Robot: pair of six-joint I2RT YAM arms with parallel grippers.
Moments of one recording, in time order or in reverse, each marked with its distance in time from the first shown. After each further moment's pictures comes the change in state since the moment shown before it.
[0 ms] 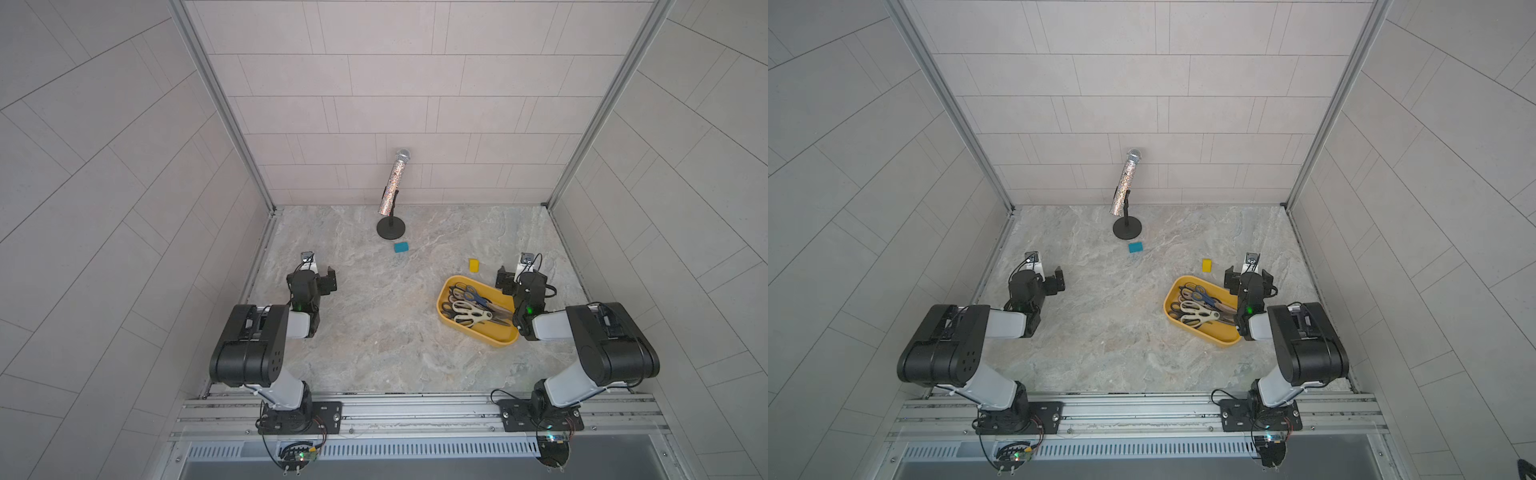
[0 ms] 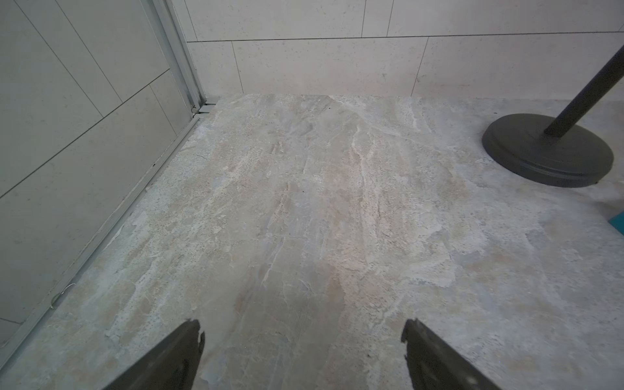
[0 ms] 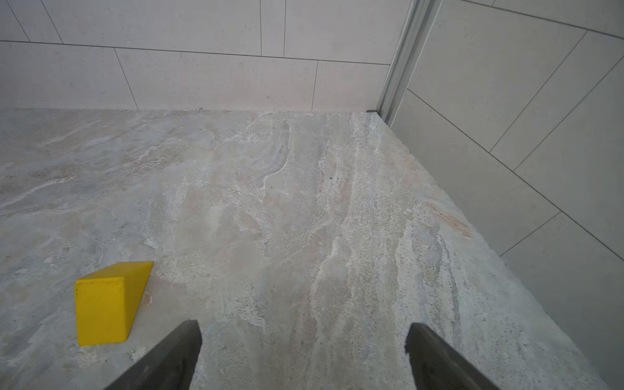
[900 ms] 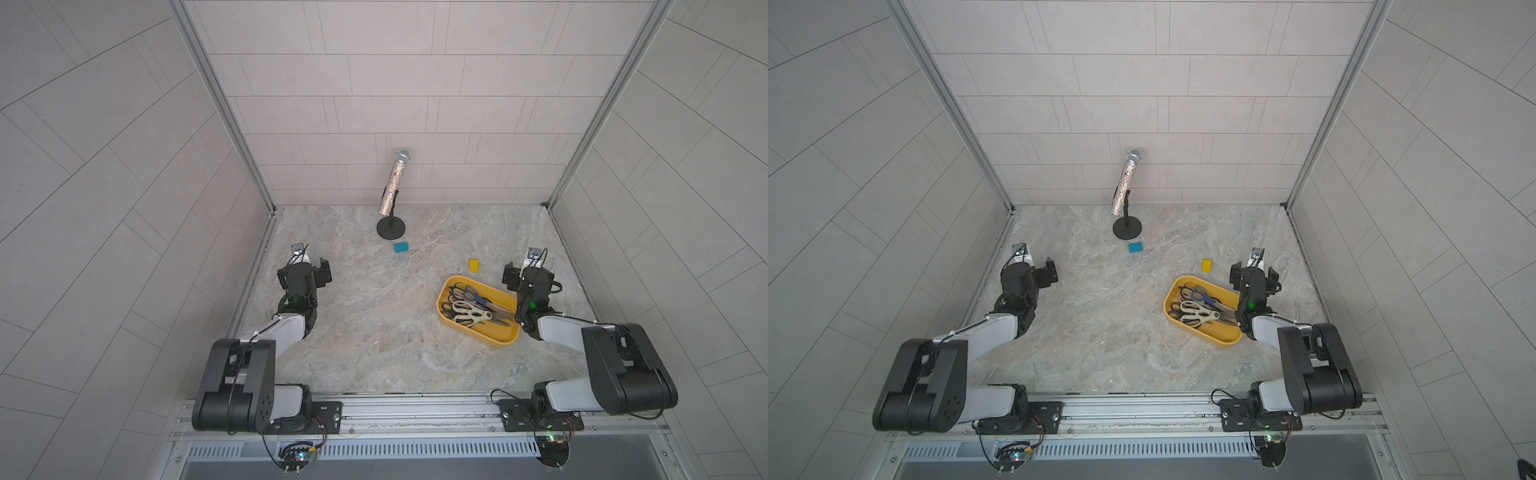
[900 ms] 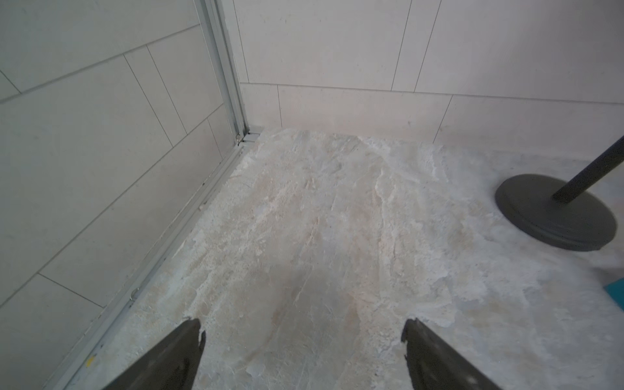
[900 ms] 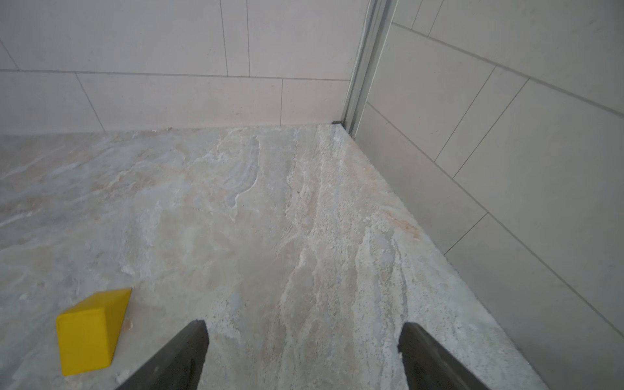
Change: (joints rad) left arm -0.029 -0.310 0.116 -0.373 -0.127 -0.071; right arm 0.015 -0.211 0.134 -0.360 0.140 0.061
